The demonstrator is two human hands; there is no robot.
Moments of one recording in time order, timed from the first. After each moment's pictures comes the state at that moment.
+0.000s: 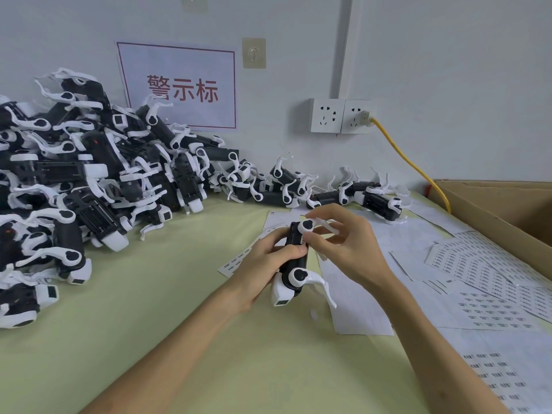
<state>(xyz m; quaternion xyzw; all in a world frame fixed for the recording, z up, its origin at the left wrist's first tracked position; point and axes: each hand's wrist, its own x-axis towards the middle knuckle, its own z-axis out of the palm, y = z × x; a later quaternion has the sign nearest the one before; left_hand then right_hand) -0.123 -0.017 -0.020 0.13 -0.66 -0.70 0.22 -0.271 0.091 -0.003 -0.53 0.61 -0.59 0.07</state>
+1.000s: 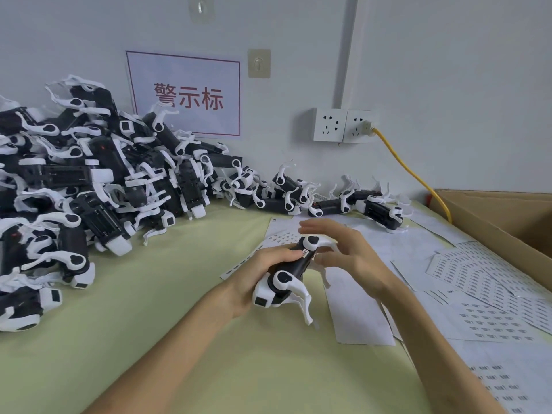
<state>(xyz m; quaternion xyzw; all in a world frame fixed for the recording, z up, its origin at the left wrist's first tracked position) -0.112 -0.023 -0.007 0.15 -0.61 -0.77 0.09 -0.283 0.097 0.001 -0.56 0.60 -0.53 0.22</state>
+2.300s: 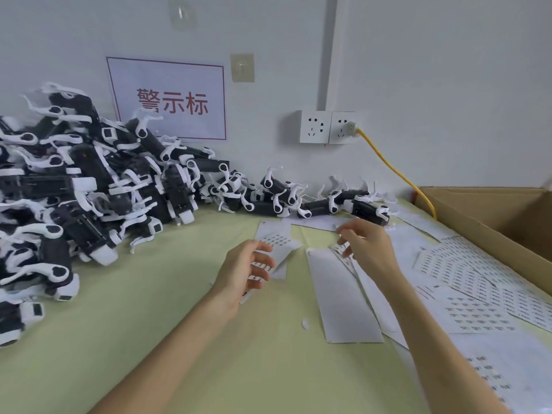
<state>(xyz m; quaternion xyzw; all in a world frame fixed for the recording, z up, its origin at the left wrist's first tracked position) -0.125 -0.032 -0.018 0.32 -0.62 -0.66 0.28 -0.323 0.102 -0.009 -0.33 0.76 -0.56 0.03</state>
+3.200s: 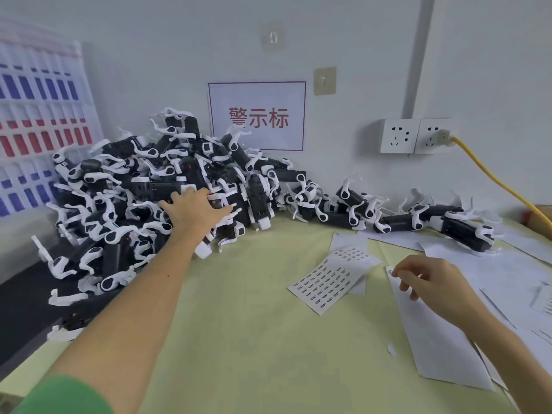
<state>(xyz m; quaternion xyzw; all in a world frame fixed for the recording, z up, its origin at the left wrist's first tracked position) -0.012 -0.246 0.041 0.62 -0.75 0.07 0.20 -0.296 0.089 -0.017 -0.45 0.80 -0.38 0.06</state>
